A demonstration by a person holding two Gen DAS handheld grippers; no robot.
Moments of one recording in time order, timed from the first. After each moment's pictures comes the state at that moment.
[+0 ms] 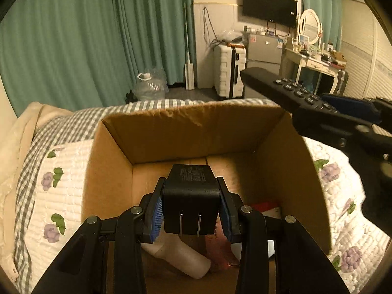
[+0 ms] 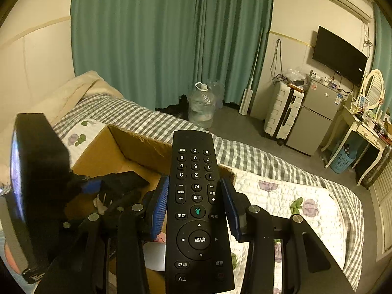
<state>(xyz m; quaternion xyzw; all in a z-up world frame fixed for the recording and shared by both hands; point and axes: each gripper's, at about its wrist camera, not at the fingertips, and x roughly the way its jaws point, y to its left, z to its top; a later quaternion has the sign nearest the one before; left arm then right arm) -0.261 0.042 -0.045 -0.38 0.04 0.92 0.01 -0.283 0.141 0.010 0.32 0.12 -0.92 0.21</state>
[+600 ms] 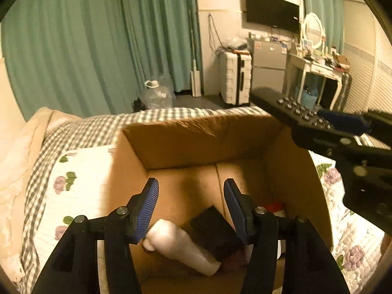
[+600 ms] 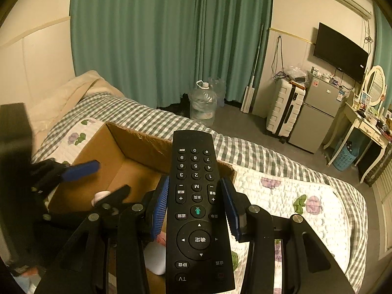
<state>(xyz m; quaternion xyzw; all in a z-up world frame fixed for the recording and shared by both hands) -0.242 0.032 -0.028 -0.36 0.04 0.93 -0.02 -0.288 0.147 0.006 0.32 0.11 -0.92 0.22</state>
